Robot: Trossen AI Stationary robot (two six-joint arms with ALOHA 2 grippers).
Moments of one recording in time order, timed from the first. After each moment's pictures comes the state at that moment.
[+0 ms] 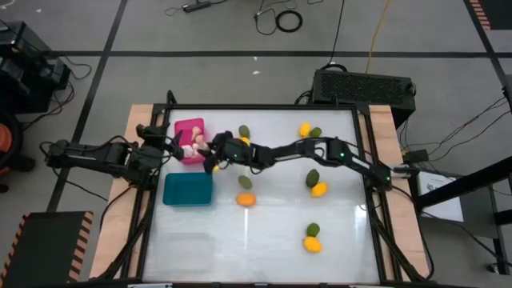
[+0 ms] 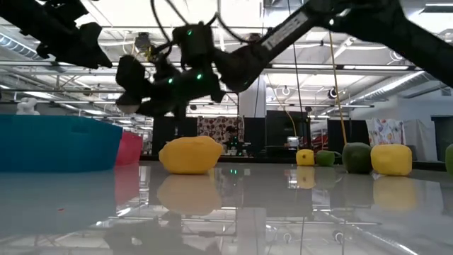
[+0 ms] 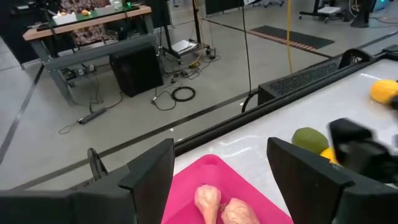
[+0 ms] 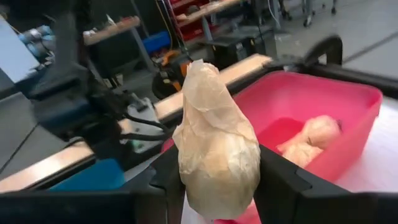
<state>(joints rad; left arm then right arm) -0.12 0.48 0.53 -0.71 -1.10 -0.52 -0.11 2.47 1.83 0.49 0.19 0.42</state>
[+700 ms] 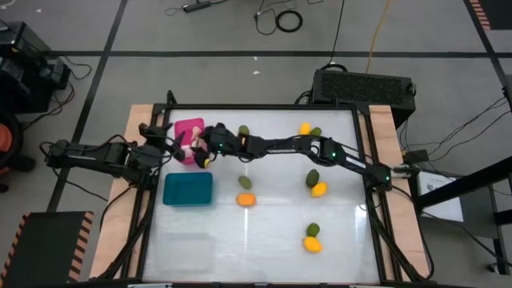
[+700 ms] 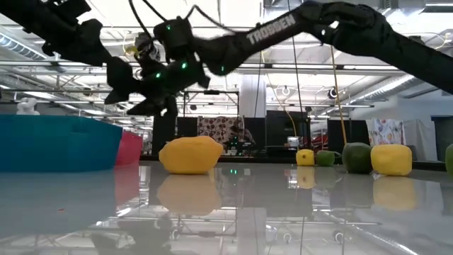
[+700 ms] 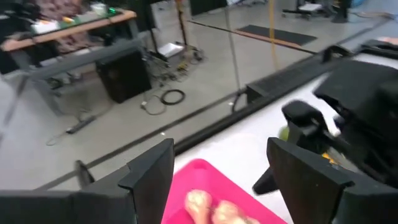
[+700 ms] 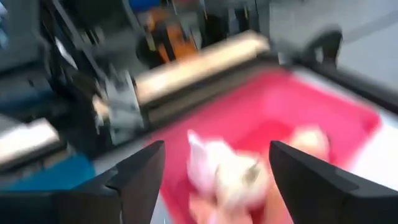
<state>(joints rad) -0.12 0.48 0.53 -0.64 -1.04 -0.40 -0.14 2.56 2.20 0.02 0.15 0.33</state>
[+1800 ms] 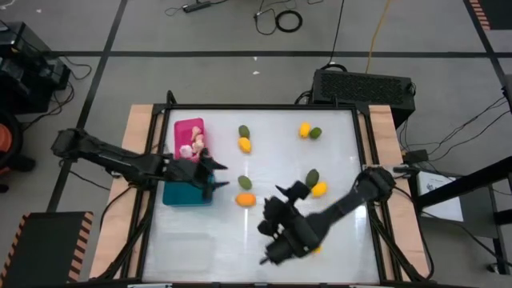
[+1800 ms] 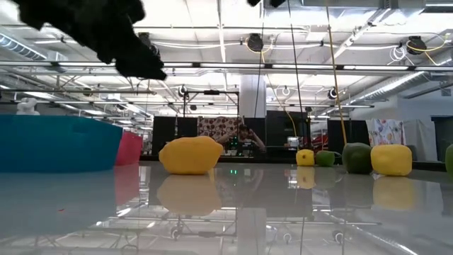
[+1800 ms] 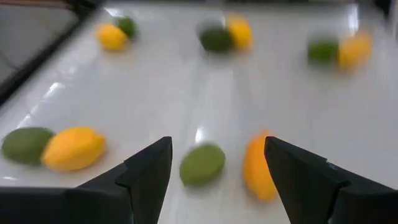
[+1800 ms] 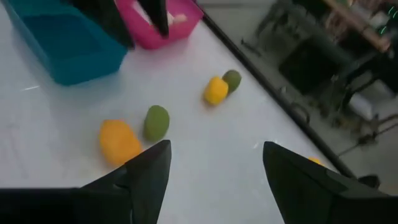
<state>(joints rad) -0.18 1.08 0.56 0.00 -0.25 -0.12 0.57 2.14 2.10 -1.57 1.02 1.16</state>
